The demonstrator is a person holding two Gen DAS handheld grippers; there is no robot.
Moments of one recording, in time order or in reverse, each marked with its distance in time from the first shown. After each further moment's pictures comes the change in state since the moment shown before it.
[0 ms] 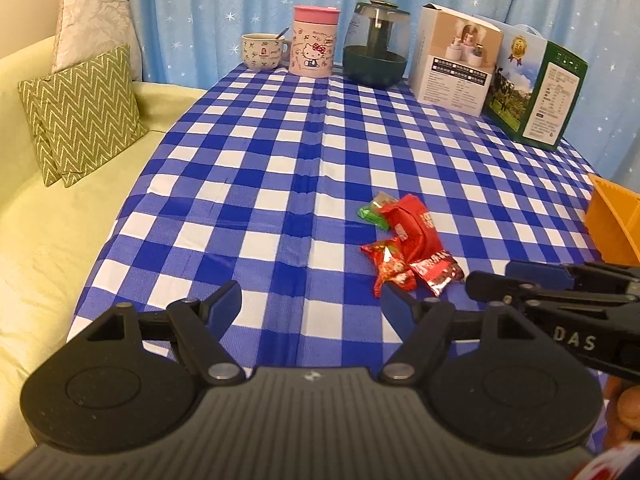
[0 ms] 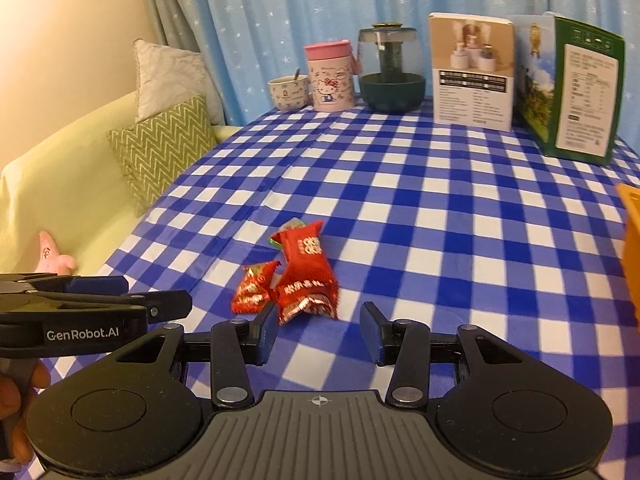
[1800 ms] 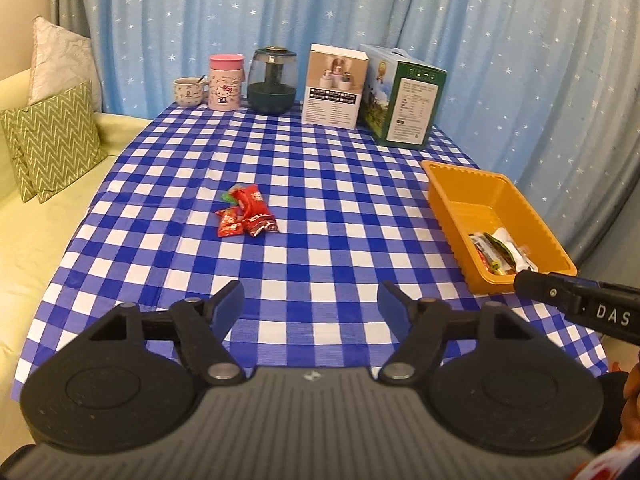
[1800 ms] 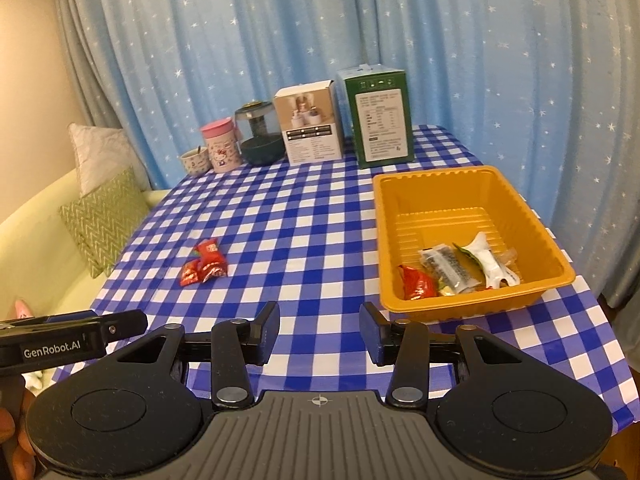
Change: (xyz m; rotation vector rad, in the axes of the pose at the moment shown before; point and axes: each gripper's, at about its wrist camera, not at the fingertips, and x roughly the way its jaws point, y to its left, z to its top) left arm -0.185 -0.118 -0.063 0.048 -0.072 -0.134; right arm -0.268 -0.042 -0.070 0.203 -0.127 -0.222
